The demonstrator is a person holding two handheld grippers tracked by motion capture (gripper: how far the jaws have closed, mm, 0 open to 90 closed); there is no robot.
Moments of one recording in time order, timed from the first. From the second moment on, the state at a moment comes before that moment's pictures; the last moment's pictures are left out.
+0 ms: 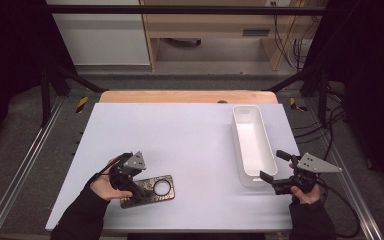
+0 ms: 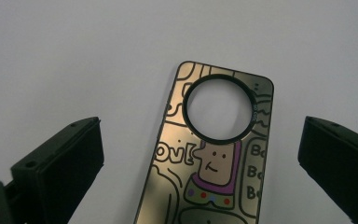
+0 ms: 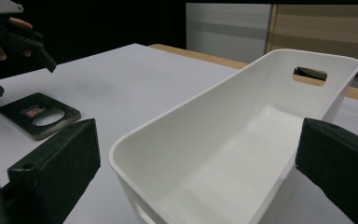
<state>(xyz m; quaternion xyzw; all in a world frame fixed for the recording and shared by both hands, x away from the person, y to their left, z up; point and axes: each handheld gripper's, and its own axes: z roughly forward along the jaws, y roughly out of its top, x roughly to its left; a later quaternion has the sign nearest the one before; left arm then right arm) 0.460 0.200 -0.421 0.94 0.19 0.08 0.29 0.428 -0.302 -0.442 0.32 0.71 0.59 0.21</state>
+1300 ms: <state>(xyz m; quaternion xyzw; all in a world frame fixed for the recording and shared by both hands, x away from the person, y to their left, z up) 0.460 0.190 -0.463 0.95 0.17 0.06 0.24 0.428 -0.301 -0.442 0.31 0.72 0.59 0.21</state>
